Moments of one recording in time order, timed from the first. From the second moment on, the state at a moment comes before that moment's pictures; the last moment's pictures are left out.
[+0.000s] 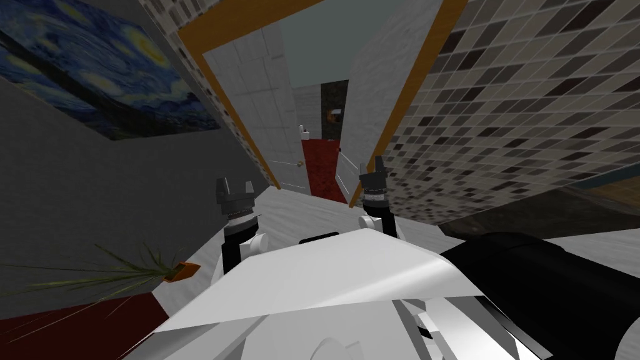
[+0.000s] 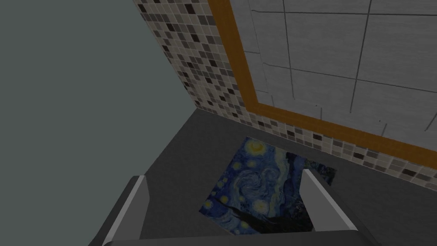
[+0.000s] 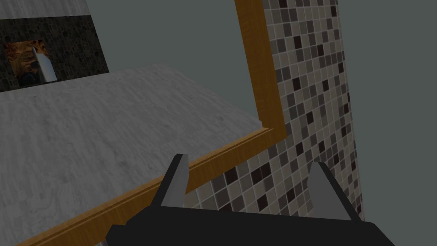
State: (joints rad) arm 0.43 0.06 0.04 -2.19 0.05 -0.51 0.13
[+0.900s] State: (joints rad) arm 0.38 0.08 0.00 -2.00 0.15 -0.57 0.25
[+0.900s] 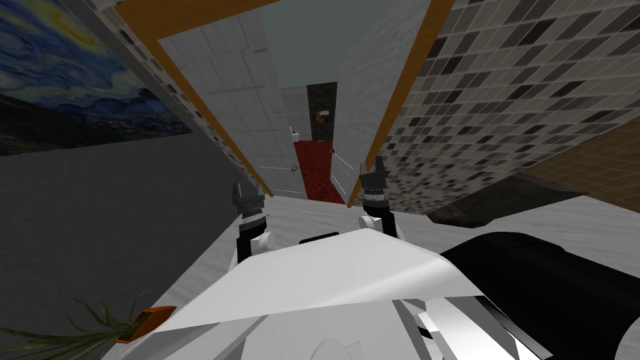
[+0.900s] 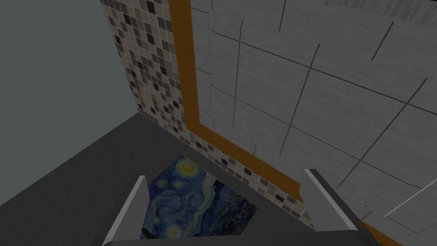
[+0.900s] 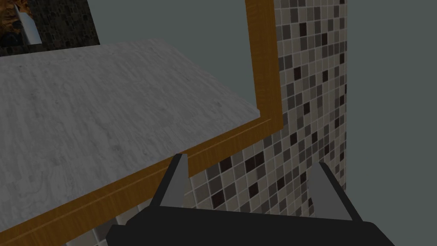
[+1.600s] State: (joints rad) arm 0.32 0.09 -0.02 -1.83 0.24 -0.62 0.37
